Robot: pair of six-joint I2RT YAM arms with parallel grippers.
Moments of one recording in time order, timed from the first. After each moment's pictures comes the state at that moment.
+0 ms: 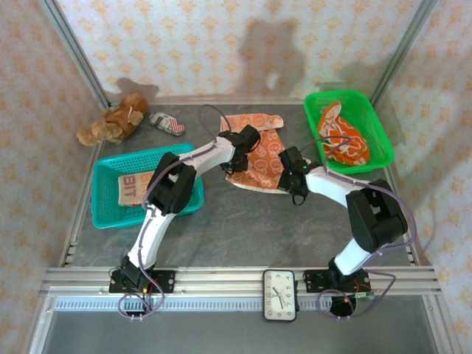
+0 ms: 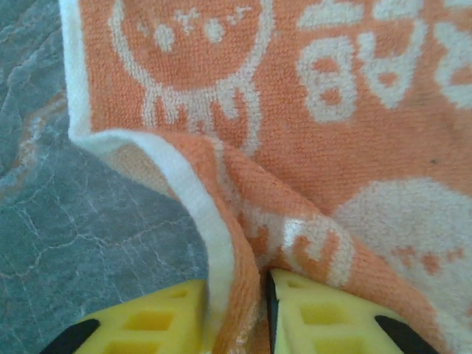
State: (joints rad) left arm -0.58 2.31 1.88 -0.90 -0.27 -0.56; right arm 0.43 1.62 0.92 -0.50 0.15 0.75
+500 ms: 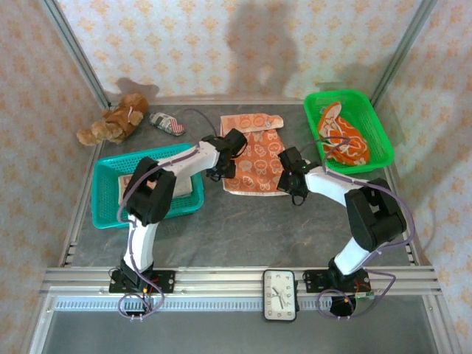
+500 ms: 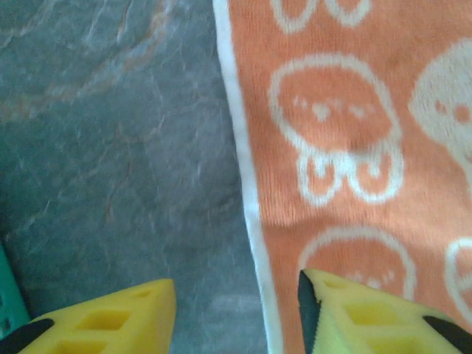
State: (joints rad) left arm -0.57 2.02 1.54 -0.86 -0.22 -0.58; right arm 0.43 1.63 0.92 -0.50 0.14 0.75
